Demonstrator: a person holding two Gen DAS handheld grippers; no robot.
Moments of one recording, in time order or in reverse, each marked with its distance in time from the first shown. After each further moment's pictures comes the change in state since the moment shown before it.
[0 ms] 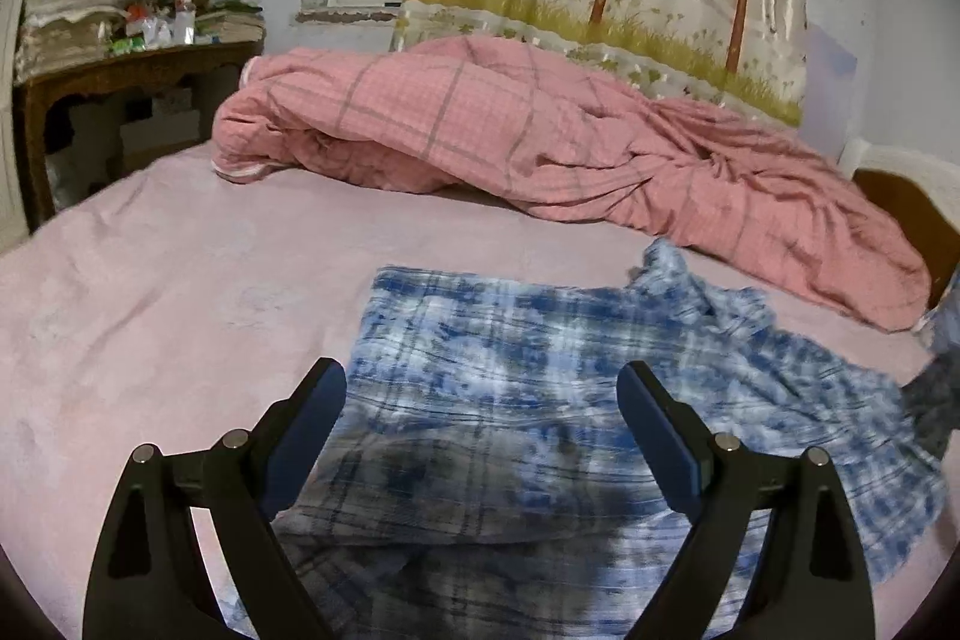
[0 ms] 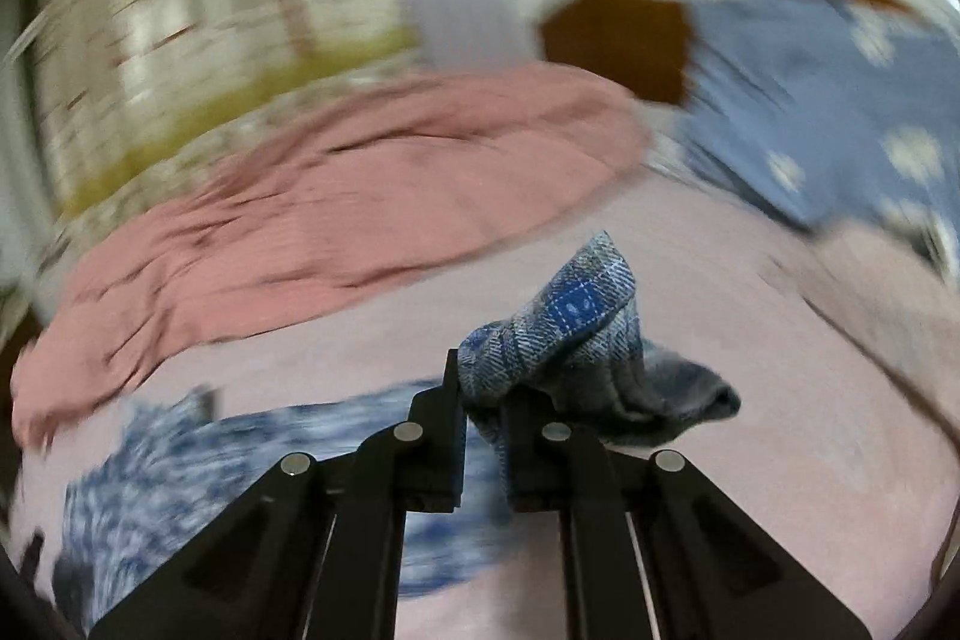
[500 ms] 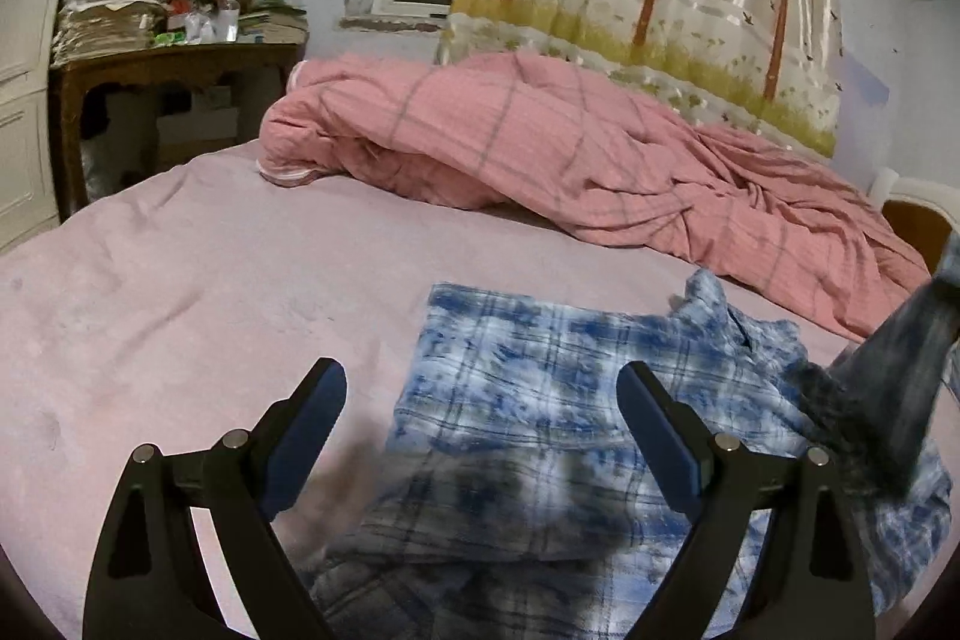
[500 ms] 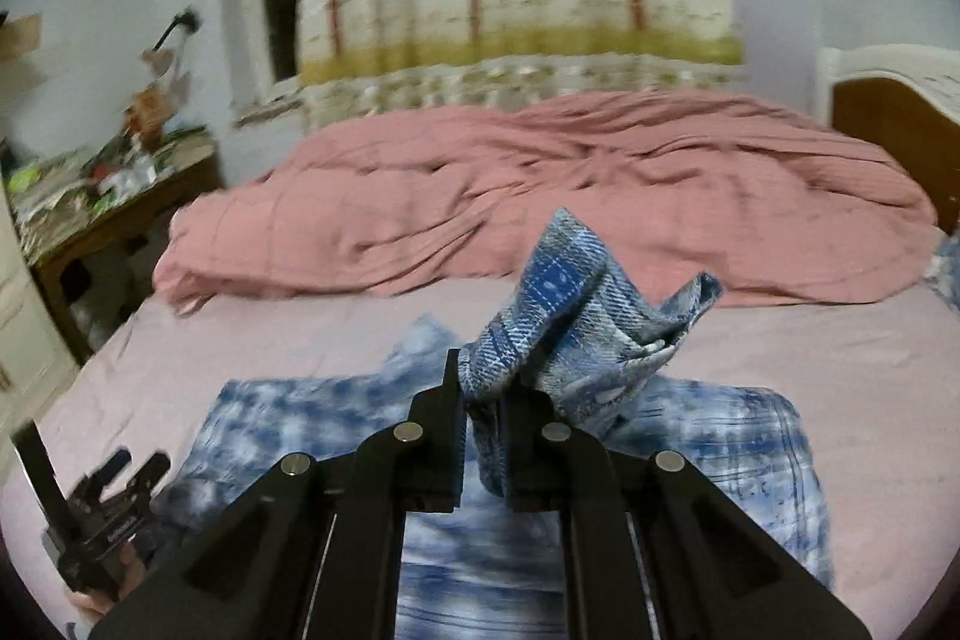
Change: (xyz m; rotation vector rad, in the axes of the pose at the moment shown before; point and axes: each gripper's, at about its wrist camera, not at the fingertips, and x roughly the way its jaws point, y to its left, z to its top) left arm -0.003 0.022 0.004 -0.060 -0.031 0.083; right arm -0.003 0.330 -0.082 -0.298 0.045 0.390
